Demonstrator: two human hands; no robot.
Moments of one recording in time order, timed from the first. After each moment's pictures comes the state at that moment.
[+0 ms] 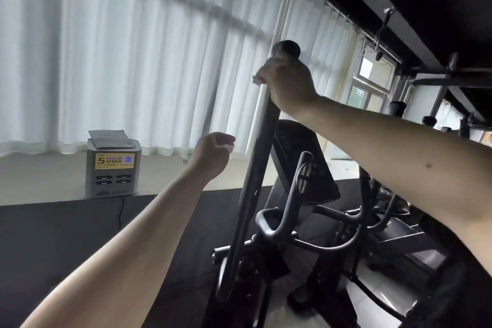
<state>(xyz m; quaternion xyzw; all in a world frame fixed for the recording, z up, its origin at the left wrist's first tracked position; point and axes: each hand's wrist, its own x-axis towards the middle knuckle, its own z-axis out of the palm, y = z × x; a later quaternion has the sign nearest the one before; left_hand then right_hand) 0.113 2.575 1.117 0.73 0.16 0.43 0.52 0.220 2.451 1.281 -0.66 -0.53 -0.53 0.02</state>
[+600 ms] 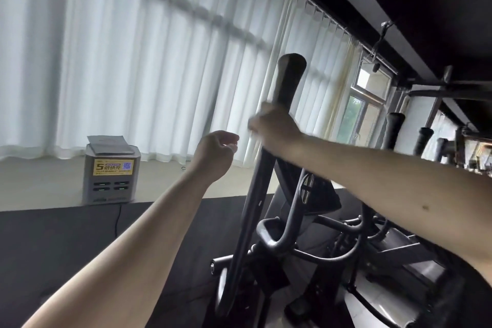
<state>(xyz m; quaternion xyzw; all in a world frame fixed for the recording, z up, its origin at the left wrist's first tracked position) 0.100 2.578 1.136 0.72 0.14 0.45 0.51 0.193 2.459 1.227 -0.71 -0.57 -0.42 -0.05</state>
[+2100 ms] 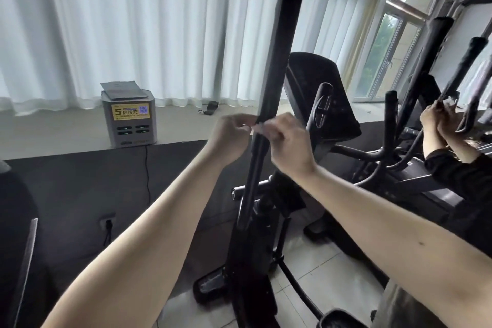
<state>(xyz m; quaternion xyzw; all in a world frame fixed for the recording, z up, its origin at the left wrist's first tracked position) 0.109 2.532 1.042 0.77 0.15 0.38 0.50 0.212 2.411 1.025 -0.64 -0.56 -0.32 0.42</state>
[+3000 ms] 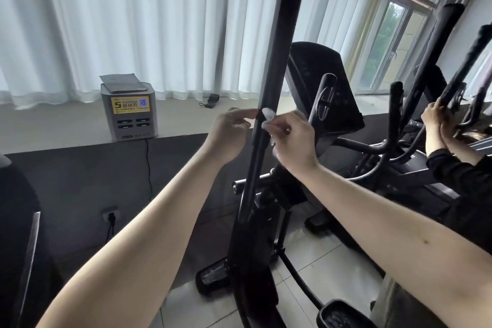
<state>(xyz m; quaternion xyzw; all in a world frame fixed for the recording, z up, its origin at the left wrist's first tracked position) 0.108 2.536 1.028 0.75 0.12 0.38 0.53 0.206 2.409 1.020 -0.69 -0.46 -0.26 0.49</state>
